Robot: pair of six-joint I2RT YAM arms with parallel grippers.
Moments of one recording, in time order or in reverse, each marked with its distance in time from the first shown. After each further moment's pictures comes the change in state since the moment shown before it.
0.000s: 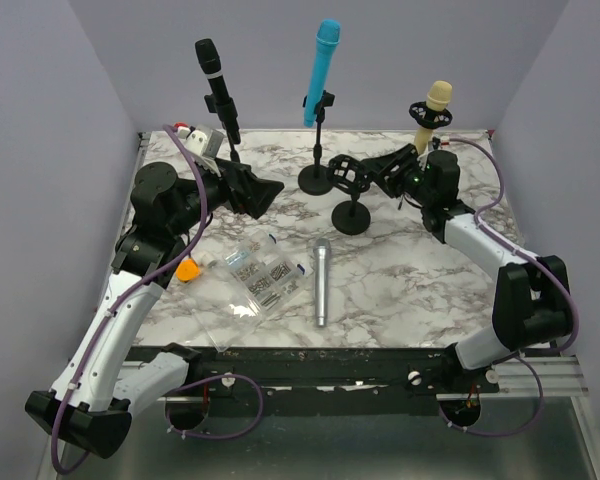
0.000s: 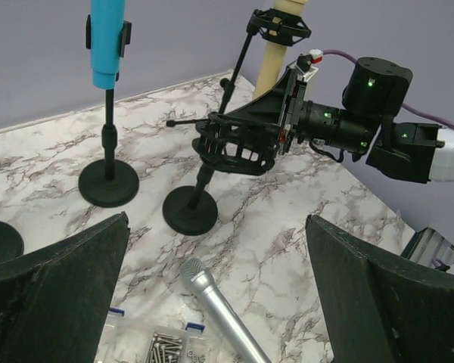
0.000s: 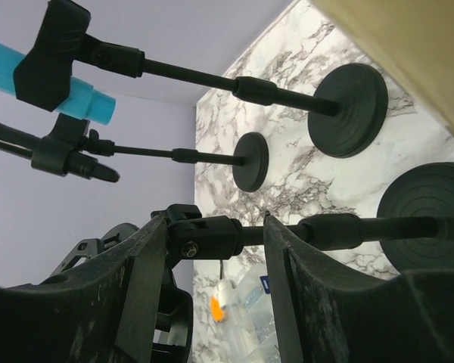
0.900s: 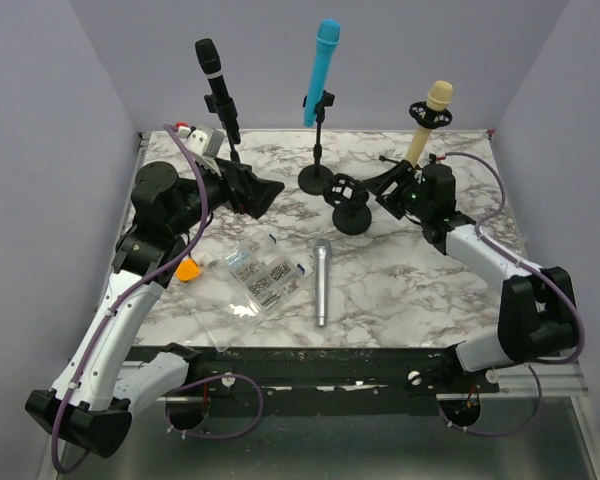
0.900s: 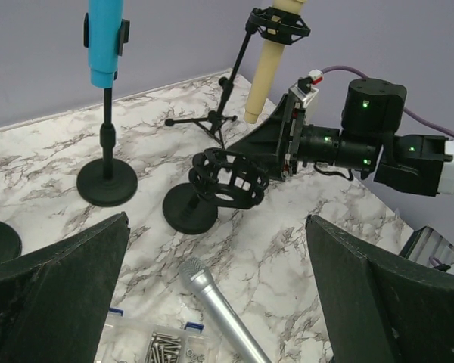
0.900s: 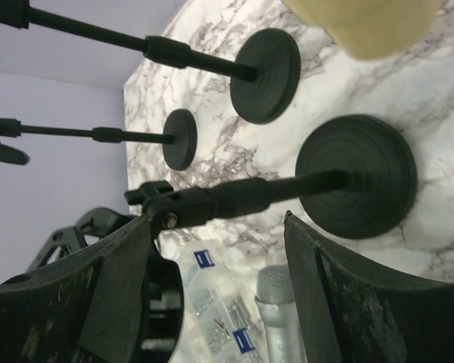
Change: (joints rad) left arm 0.000 0.003 0.000 0.000 0.005 -0.002; right arm 0.025 -0.040 -0.089 -0.087 0.078 -0.113
